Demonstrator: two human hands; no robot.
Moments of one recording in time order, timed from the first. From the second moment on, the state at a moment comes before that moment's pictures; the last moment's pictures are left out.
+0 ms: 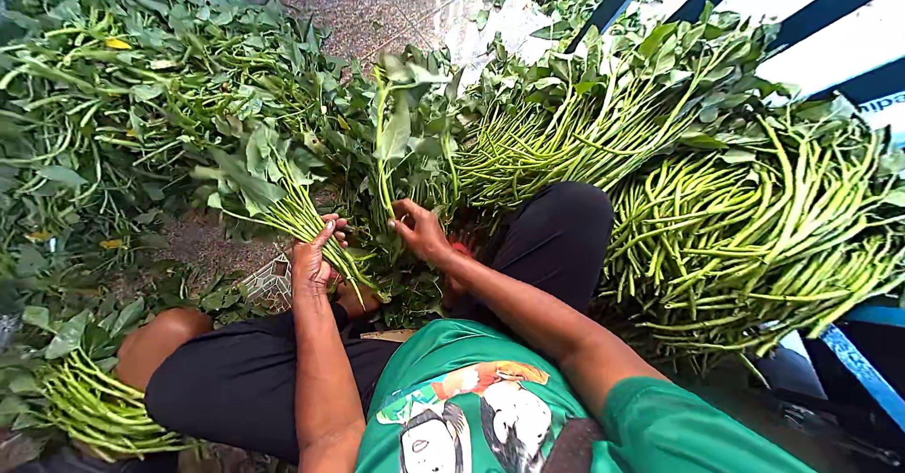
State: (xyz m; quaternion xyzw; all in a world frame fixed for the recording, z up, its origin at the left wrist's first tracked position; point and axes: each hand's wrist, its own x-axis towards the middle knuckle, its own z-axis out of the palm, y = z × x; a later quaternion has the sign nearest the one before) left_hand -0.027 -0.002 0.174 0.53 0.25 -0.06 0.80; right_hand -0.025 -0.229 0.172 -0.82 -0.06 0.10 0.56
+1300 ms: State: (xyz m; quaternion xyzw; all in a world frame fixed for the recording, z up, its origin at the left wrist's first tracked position) left_hand -0.028 0.029 0.162 0.59 0.36 0.14 0.71; right_hand -0.084 -0.197 0.181 -0.63 0.00 0.32 0.71
